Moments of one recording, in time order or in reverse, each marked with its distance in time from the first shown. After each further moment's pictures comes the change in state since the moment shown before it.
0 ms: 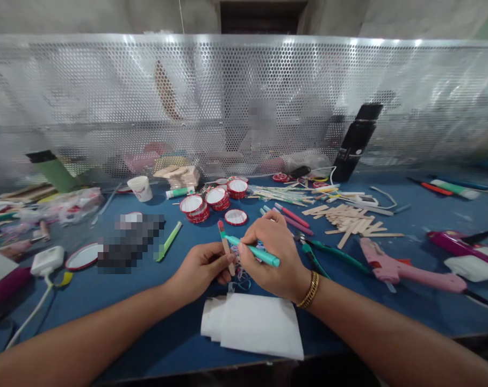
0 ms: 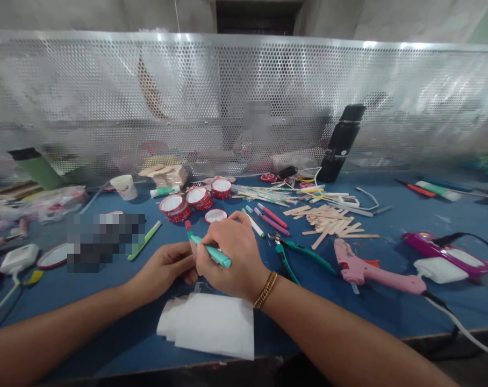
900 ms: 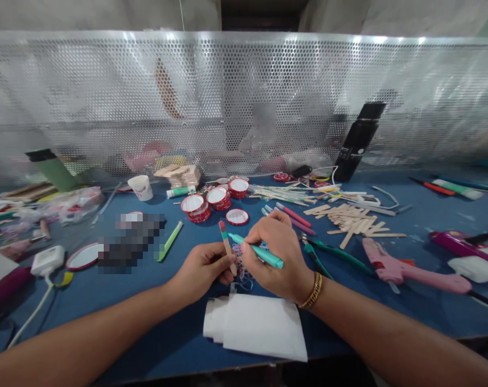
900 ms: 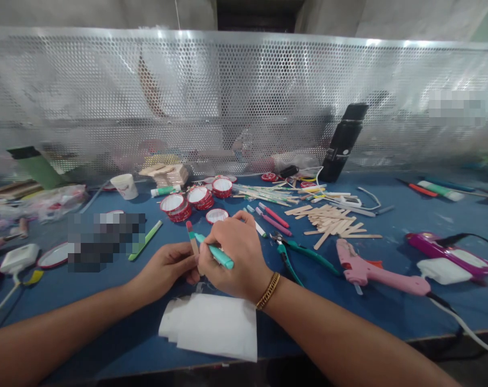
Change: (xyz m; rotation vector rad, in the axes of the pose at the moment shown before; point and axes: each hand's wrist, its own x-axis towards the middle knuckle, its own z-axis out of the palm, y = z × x) left_hand 0.001 0.000 -0.001 -0.012 0.010 -0.019; right_hand 0.000 -0.001 0.001 -0.055 0.019 -0.026
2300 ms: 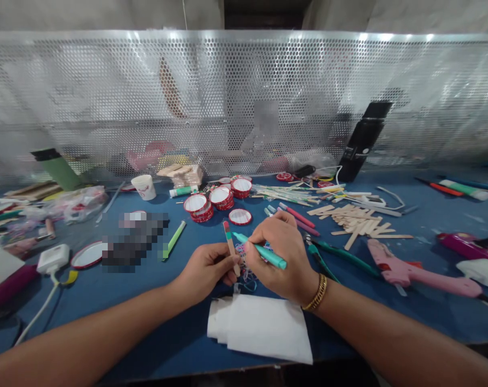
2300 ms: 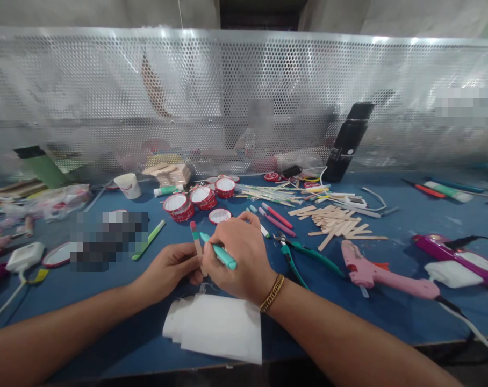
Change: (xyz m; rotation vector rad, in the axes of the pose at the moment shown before) left_hand -0.001 0.000 0.001 0.017 0.000 0.013; right_hand 0.002 0.000 0.001 -0.038 -0.003 -0.007
